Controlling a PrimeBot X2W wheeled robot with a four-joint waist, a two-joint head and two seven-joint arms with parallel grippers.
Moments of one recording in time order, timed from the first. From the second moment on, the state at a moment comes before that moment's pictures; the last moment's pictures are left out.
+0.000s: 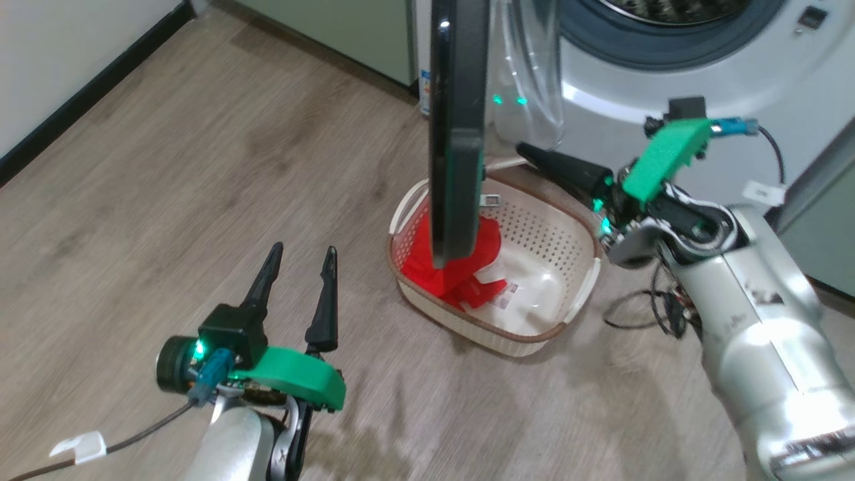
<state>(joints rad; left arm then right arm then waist) -0.14 0.04 -0.26 0.15 -0.21 0.10 -0.25 -0.79 -0.09 0.24 0.80 1.54 0.13 0.65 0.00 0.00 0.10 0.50</state>
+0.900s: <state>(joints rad) -0.14 0.04 -0.18 0.21 -0.23 0.05 -0.25 -0.44 -0.35 0.38 0.37 0.72 0.13 -0.24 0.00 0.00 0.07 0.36</state>
